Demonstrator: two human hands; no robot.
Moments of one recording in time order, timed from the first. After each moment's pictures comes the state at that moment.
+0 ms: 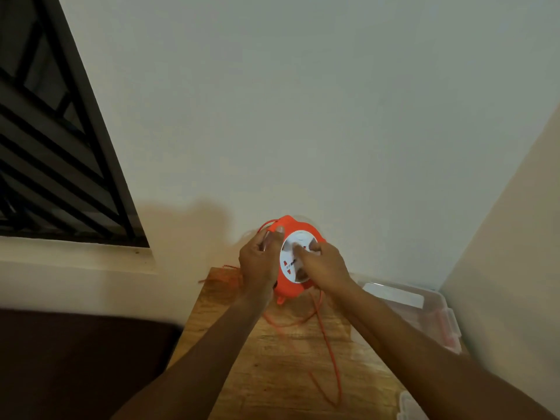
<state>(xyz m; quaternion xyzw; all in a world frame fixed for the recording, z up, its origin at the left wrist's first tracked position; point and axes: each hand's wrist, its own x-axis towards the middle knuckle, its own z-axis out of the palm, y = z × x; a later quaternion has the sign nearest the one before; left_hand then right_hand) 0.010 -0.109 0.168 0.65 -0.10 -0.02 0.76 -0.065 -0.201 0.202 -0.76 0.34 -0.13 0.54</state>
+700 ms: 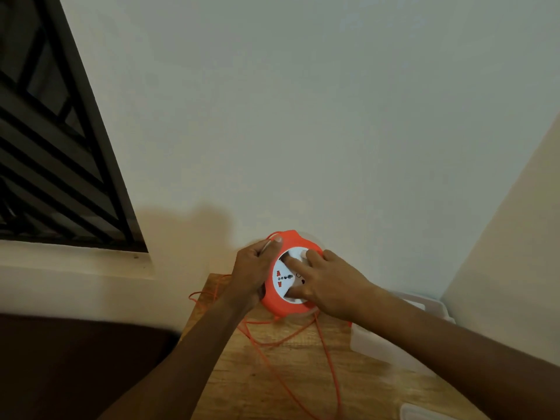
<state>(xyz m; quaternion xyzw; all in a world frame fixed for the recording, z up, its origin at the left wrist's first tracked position) 0.025 -0.090 0.171 0.63 -0.17 -0.17 0.74 -0.093 -0.226 0.220 -0.96 -0.18 -0.04 -0.22</state>
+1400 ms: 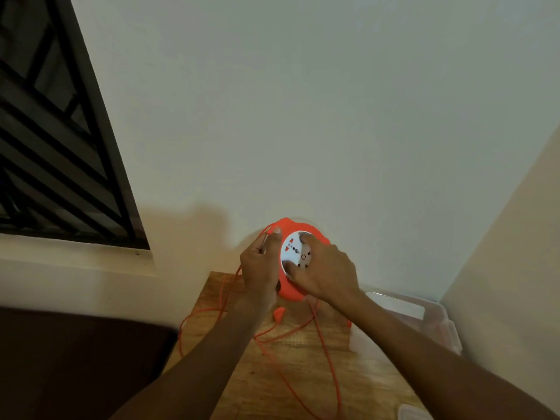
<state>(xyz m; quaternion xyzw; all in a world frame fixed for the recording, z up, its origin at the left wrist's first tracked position) 0.009 -0.117 0.173 0.60 -0.06 -0.05 0.79 -0.065 -0.209 0.205 -0.95 0.20 -0.19 0.17</state>
